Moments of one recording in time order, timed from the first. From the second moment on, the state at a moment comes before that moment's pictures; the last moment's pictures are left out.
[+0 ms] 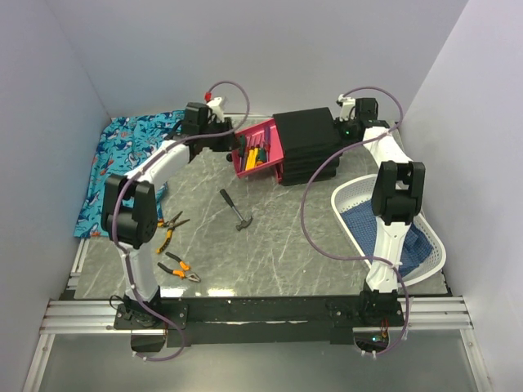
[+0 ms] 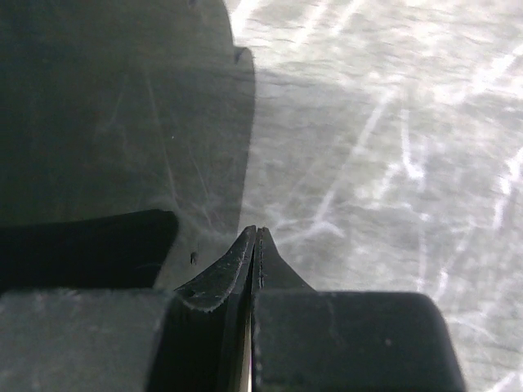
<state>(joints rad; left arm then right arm) -0.29 1.96 1.60 -0.22 0.37 -0.31 -0.01 2.20 1.87 -0.48 -0.28 -0.18</state>
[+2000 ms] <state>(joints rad) -0.20 2.24 1.62 0.27 0.88 -0.77 0.05 2.17 1.80 -0.44 -0.23 -0.28</state>
